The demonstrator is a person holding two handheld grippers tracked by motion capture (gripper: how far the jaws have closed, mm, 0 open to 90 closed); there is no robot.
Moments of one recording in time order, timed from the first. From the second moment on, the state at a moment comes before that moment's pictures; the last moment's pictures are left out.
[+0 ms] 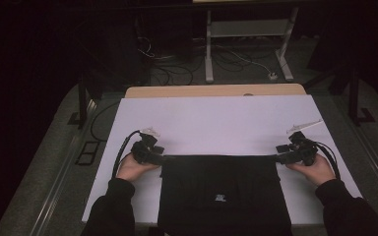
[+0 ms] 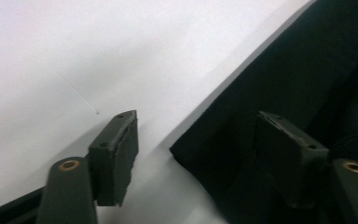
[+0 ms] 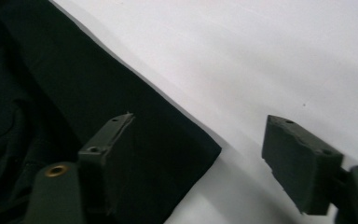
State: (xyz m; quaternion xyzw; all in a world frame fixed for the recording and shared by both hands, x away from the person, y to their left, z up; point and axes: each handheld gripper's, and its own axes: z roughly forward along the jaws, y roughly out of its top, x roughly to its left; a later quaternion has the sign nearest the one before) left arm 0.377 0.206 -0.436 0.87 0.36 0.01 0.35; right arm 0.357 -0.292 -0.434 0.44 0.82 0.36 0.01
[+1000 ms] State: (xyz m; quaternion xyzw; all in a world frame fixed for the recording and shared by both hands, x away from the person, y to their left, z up) left arm 0.376 0.205 -0.437 0.86 0.36 0.01 0.35; right arm 0.362 -0.291 -0.441 0.44 0.83 0.34 -0.02
